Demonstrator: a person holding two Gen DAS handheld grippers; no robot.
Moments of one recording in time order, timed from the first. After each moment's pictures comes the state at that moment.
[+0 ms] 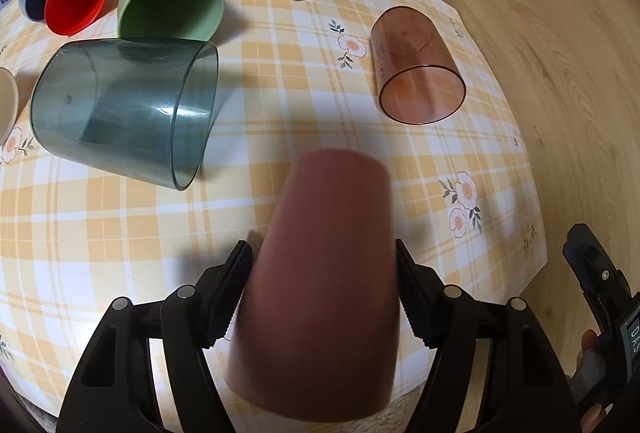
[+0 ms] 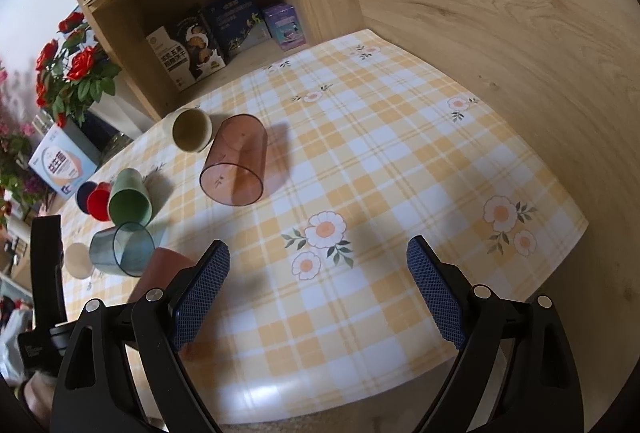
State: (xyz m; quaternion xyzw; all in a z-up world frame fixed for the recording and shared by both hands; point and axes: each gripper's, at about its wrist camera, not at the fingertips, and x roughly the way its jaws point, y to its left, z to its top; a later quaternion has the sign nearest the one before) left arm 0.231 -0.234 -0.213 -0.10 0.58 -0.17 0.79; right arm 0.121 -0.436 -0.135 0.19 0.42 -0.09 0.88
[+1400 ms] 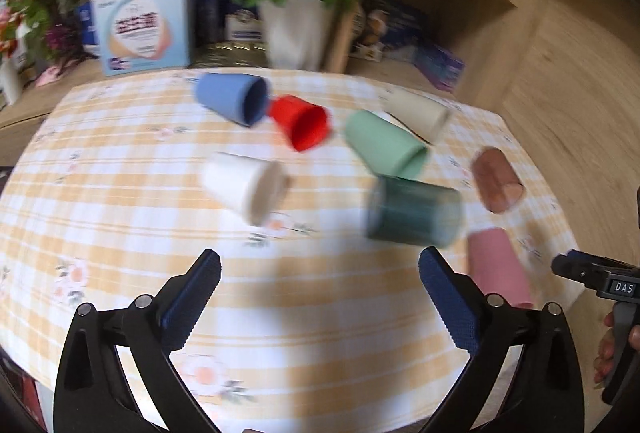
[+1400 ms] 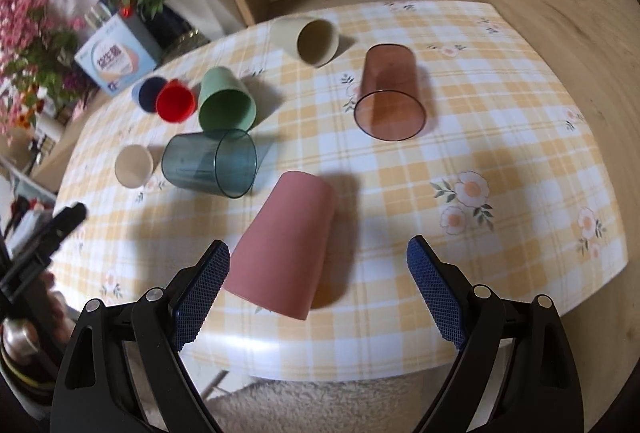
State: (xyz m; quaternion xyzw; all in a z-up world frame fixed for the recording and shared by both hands) left arm 0.179 -0.020 -0.122 -0.06 0.41 -0.07 0.91; right arm 0.158 -0.315 -0.126 0.11 0.52 0.04 0.84
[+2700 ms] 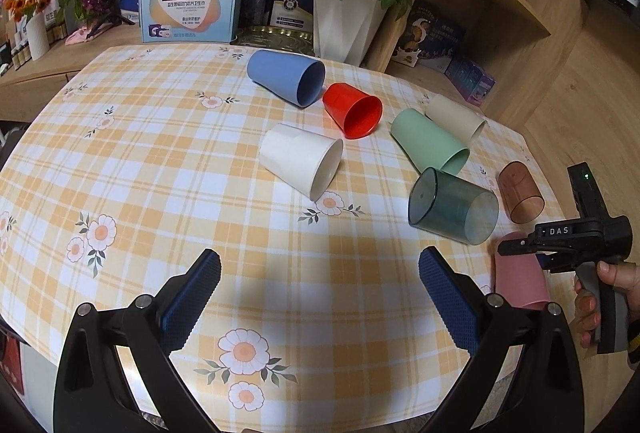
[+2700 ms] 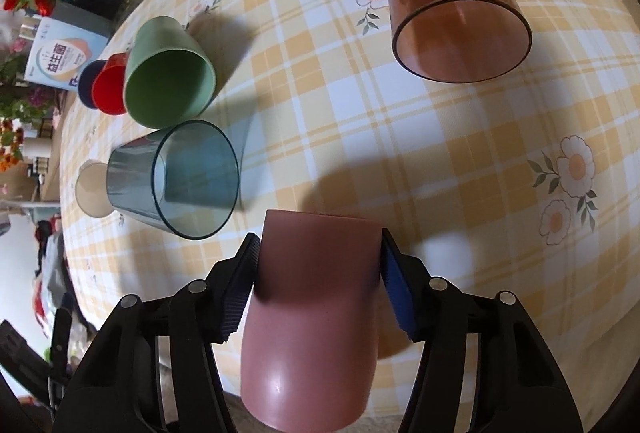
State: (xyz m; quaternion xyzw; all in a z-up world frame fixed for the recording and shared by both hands) left arm 0.161 0.016 -0.137 -0.11 0.42 -0.04 0.90; right arm 0.248 -0.307 -0.205 0.21 0.66 0.04 0.72
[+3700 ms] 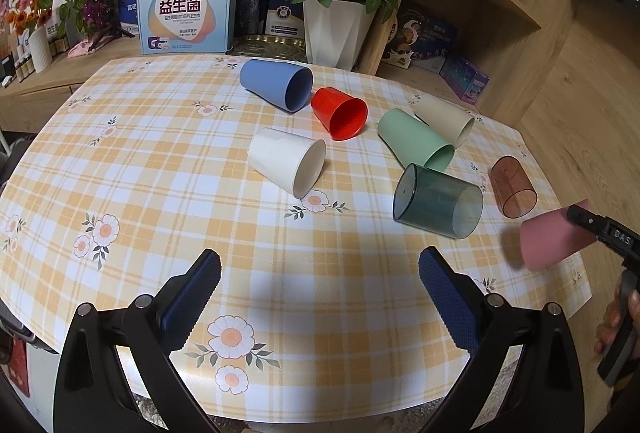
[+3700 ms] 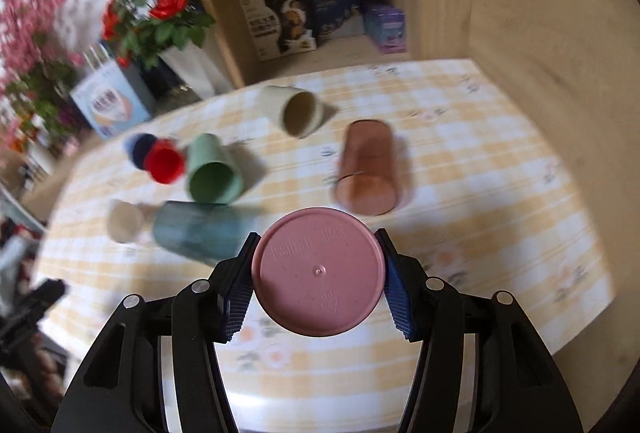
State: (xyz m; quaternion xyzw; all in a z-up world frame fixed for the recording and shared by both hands) left arm 0.146 -0.004 -0.125 -0.09 0.41 -0.03 0.91; right arm 0.171 -0.335 -0.102 0.09 0.43 0.00 0.90
